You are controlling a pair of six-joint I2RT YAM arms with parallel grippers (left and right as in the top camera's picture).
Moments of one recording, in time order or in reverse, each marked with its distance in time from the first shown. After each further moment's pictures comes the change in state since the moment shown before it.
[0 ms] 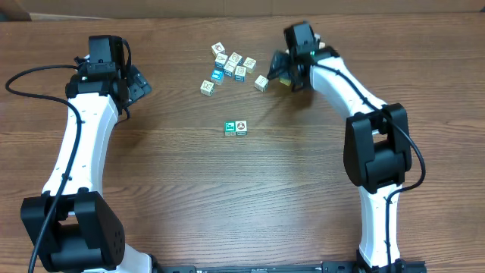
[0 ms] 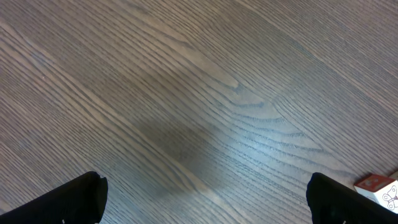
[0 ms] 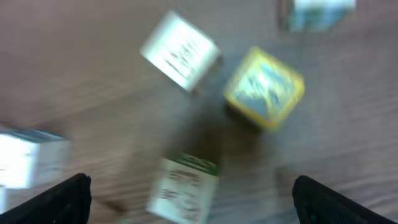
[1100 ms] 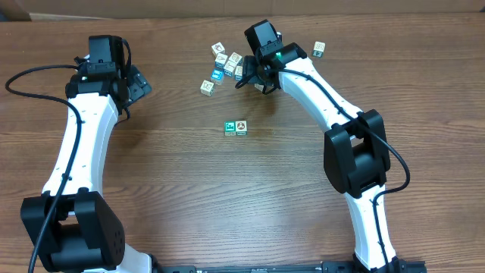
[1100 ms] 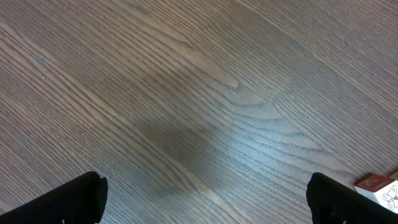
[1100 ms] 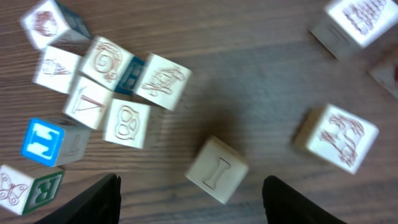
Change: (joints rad) left arm 0.000 0.000 0.000 0.000 0.000 0.000; right arm 0.159 0.036 0.118 -0.140 0.004 -0.003
